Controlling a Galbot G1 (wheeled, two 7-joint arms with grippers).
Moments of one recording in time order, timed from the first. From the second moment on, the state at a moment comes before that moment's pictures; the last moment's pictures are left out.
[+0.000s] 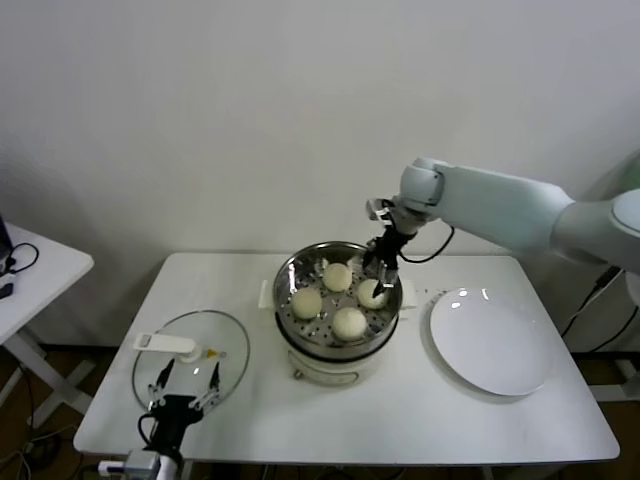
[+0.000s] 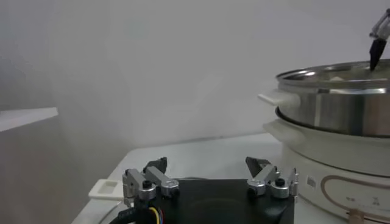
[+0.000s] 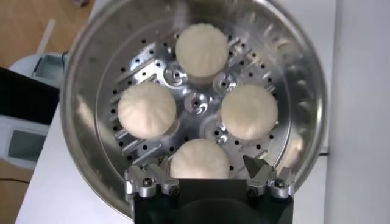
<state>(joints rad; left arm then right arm) 1.67 -1.46 -0.65 -1.98 -0.02 -0.01 0.05 0.63 1.14 -1.51 1.00 0.70 -0.23 -1.12</state>
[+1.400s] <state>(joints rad) 1.64 -1.48 -0.66 -2.00 -0.01 -0.01 0.04 -0.30 0.45 -0.36 1.65 0.62 -0.14 -0.58</state>
